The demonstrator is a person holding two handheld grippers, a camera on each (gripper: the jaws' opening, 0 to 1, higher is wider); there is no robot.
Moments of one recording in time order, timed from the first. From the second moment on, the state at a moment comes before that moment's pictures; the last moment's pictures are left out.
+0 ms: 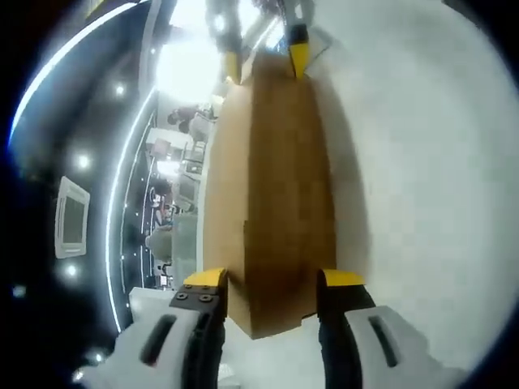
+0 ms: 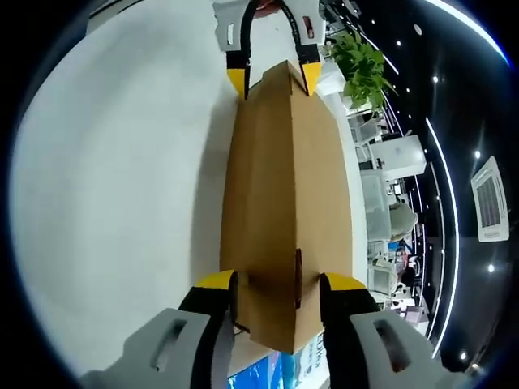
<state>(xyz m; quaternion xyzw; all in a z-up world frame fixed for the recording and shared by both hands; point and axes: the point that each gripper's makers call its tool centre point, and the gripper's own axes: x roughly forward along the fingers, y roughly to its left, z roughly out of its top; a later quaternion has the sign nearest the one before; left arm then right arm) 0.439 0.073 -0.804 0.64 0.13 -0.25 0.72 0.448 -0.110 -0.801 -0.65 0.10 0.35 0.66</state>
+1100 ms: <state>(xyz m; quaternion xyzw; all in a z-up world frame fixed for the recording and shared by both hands) 0.402 0.054 -0.800 0.61 0.14 -0.28 0.73 0.417 -0.123 -0.797 -0.63 0.10 0.37 0.68</state>
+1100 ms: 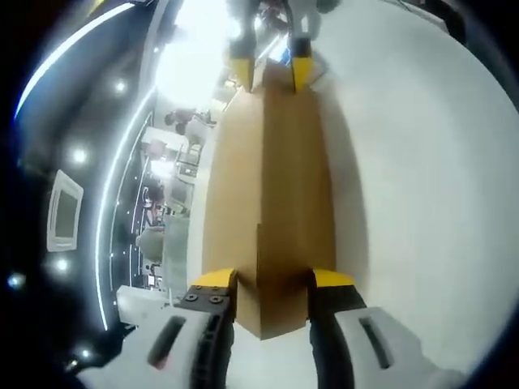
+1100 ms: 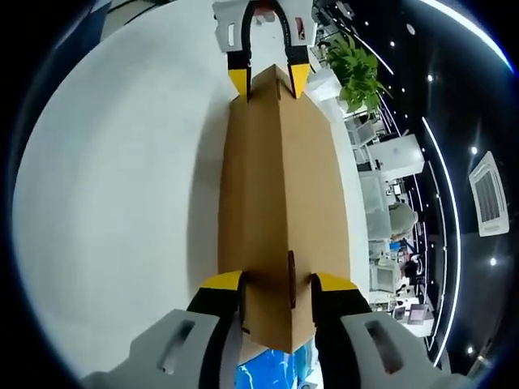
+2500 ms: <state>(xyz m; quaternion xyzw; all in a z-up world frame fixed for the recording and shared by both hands) 0.335 0.037 -0.739 0.18 0.30 -0.27 0.90 0.409 -0.124 -0.795 -0.61 0.10 0.39 0.68</state>
